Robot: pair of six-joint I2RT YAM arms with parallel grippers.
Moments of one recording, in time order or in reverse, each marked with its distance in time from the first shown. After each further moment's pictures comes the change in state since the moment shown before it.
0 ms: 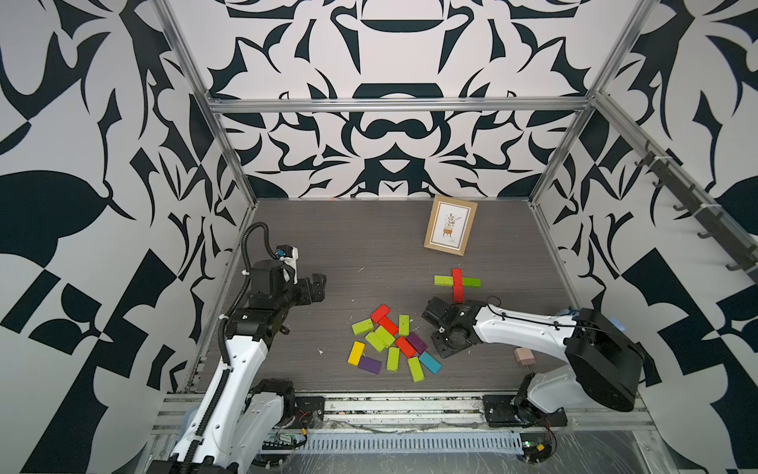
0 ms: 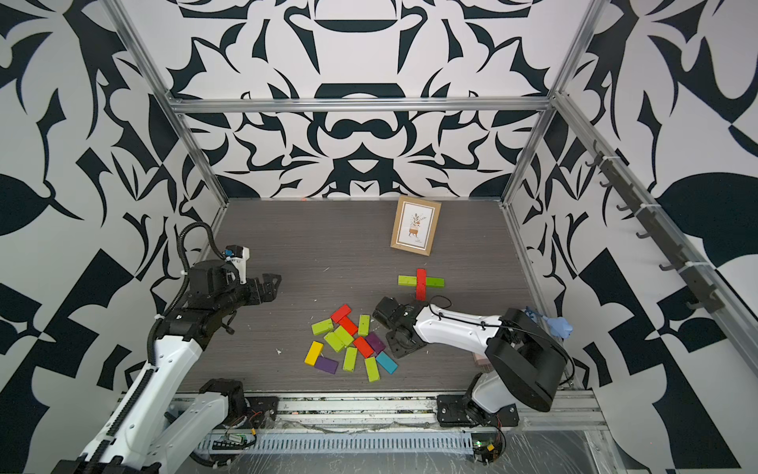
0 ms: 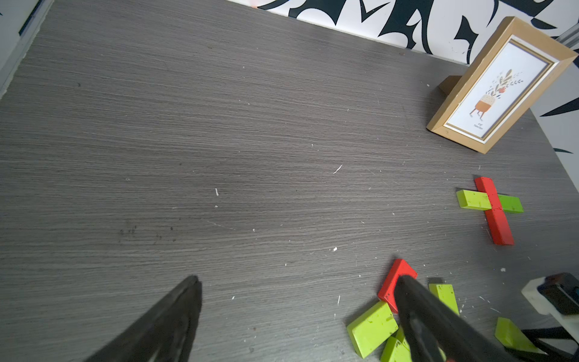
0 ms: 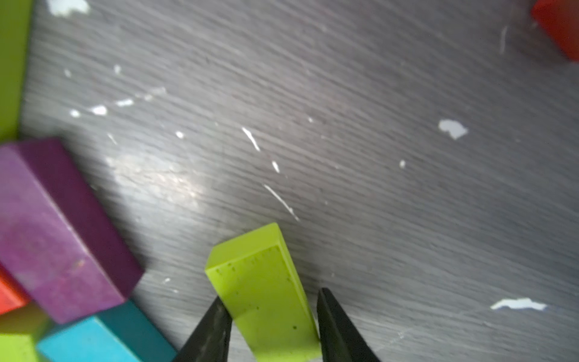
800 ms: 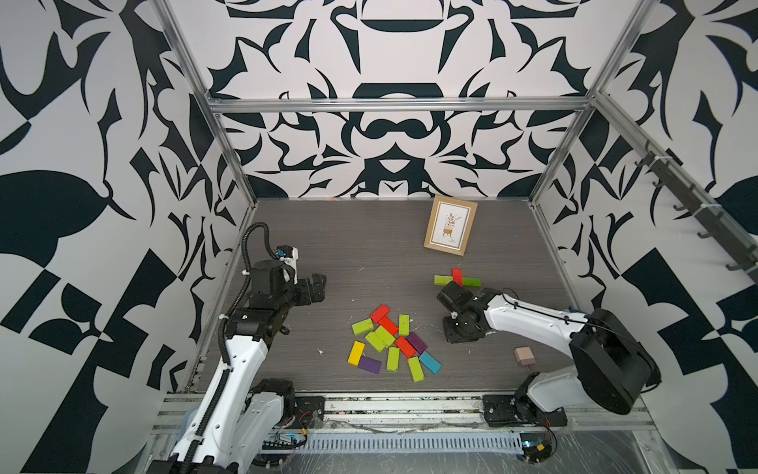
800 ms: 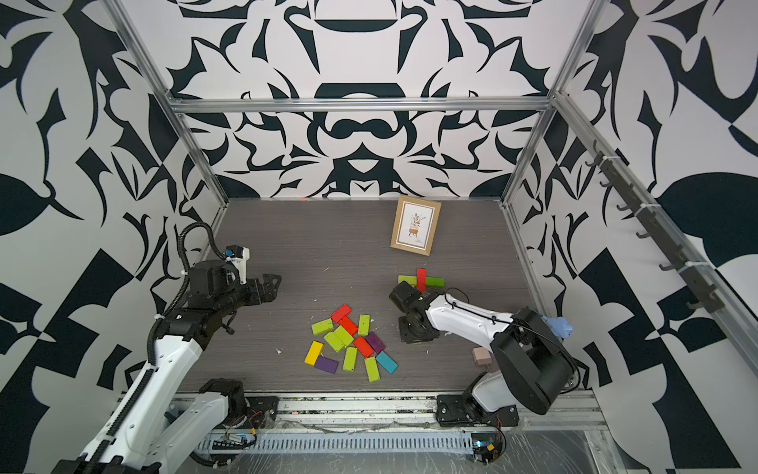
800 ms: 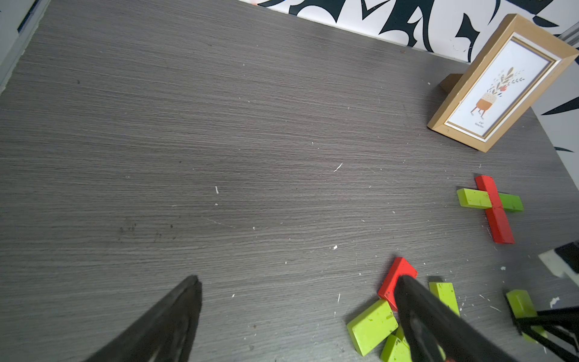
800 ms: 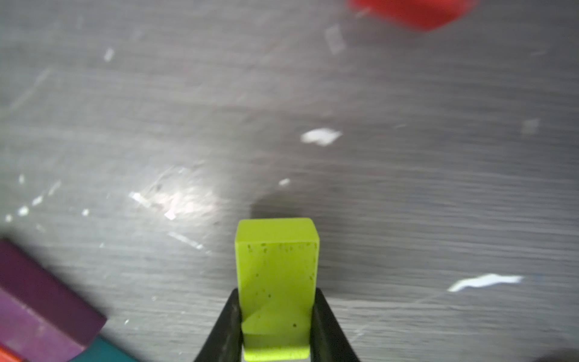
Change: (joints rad) left arm 0.000 0.000 0.000 -0.006 0.000 0.000; right arm -0.220 -0.043 0.003 -0.013 -0.052 0.087
